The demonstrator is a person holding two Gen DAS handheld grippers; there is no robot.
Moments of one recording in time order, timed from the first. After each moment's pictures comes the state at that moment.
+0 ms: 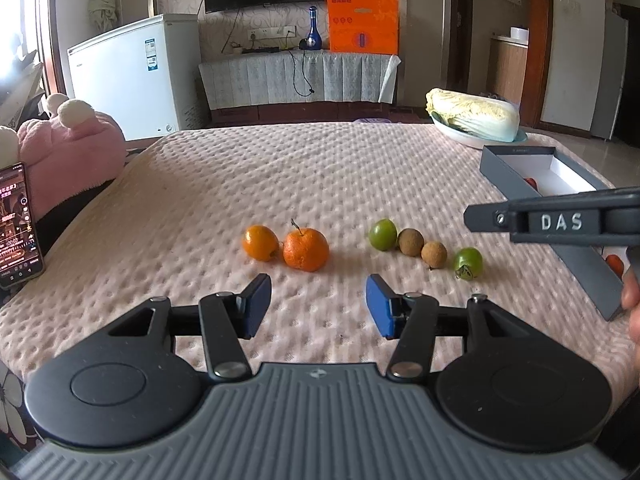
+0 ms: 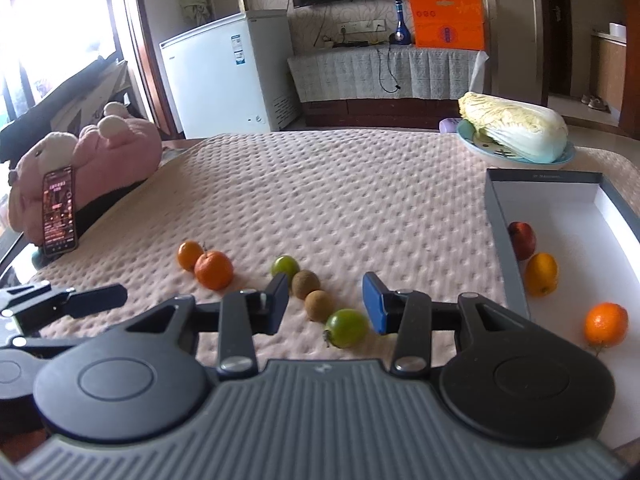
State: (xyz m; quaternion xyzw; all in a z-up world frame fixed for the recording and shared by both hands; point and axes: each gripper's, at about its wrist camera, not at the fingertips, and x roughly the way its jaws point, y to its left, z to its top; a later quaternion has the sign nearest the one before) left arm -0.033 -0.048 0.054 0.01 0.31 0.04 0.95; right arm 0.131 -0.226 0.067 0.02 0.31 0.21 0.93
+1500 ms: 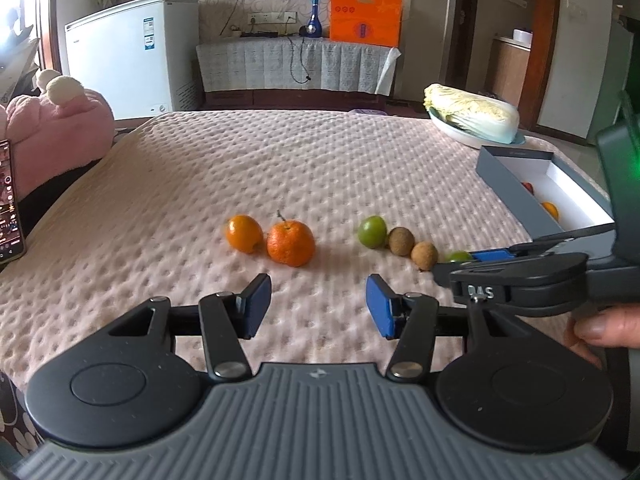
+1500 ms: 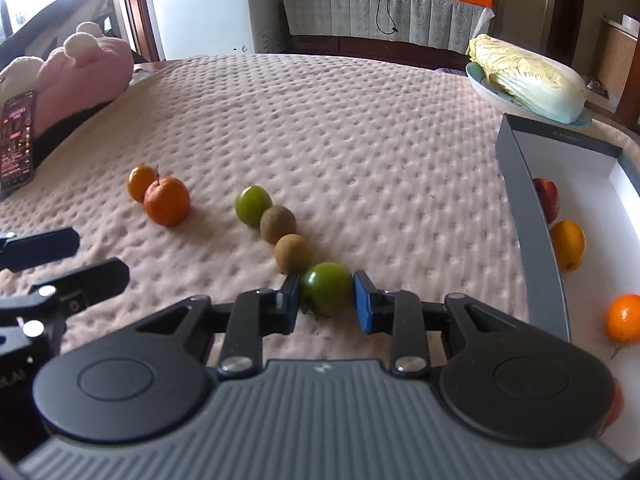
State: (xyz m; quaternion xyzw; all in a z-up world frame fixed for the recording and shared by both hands) left arm -0.018 -0.047 0.048 -0.02 0.32 0.03 0.95; right arm 0.162 -0.198 0.026 -0.05 0.40 0.19 0.90
